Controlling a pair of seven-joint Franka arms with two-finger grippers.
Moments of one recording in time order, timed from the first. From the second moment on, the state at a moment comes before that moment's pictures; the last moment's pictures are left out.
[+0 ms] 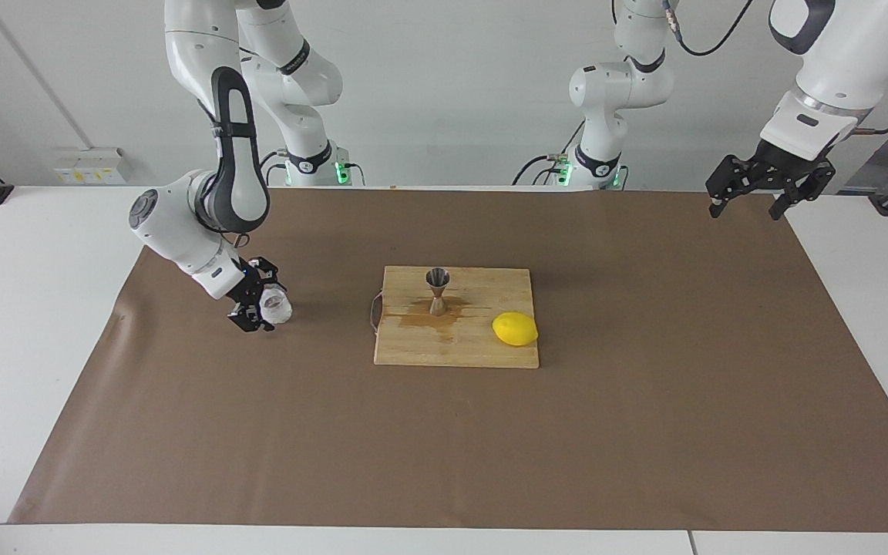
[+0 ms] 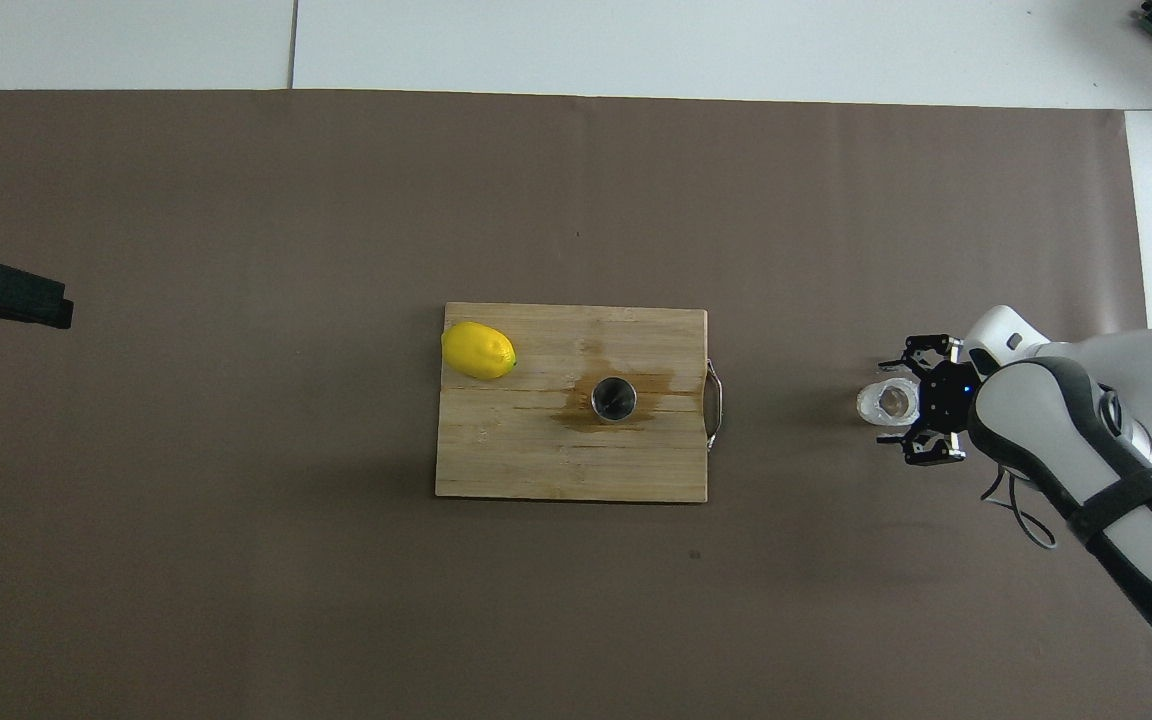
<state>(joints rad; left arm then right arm) 0.02 0.00 -0.07 -1.53 0.01 1.56 0.07 -0.12 0.17 0.01 -2.27 0.55 2.33 -1.98</state>
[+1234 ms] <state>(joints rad) 0.02 0.00 -0.07 -1.53 0.00 1.56 0.07 -0.12 0.15 0.09 -2.19 0.56 2.33 -1.81</state>
